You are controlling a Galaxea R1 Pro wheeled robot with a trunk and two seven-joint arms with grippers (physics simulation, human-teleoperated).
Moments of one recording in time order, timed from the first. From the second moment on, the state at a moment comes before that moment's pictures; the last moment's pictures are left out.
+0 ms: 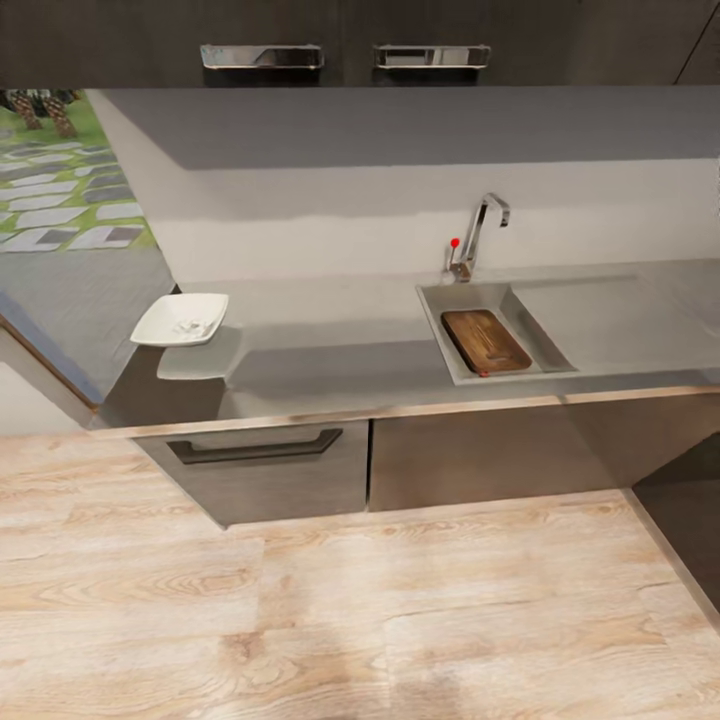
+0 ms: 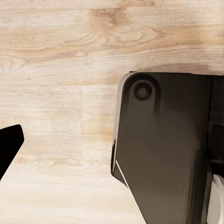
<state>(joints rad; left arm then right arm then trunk) 0.31 -0.01 0.05 -0.61 0.02 -0.51 0.09 -0.17 -0.05 -0.56 -0.17 0.36 -0.69 -0.12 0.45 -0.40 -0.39</state>
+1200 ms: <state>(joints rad) 0.31 0.03 0.13 -0.61 0.03 -0.51 0.10 -0.17 0.01 -0.56 -0.21 0.36 -0.71 -0.12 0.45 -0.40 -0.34</state>
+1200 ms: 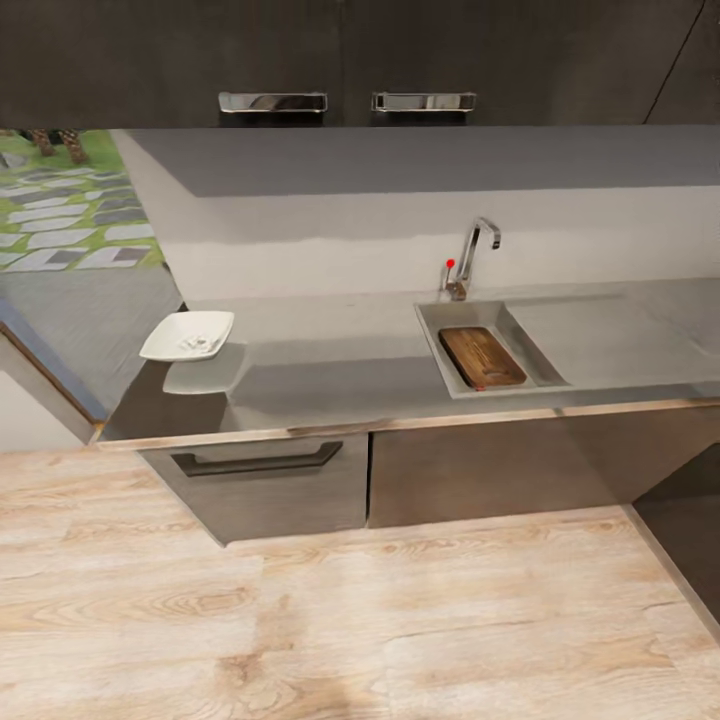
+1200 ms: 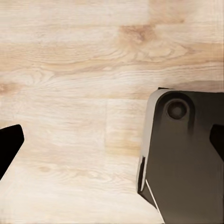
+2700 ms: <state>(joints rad) 0.31 0.01 0.17 -0.55 0.03 -0.51 0.08 -0.17 0.00 -0.57 -0.22 0.37 -0.72 -0.12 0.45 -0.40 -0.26</state>
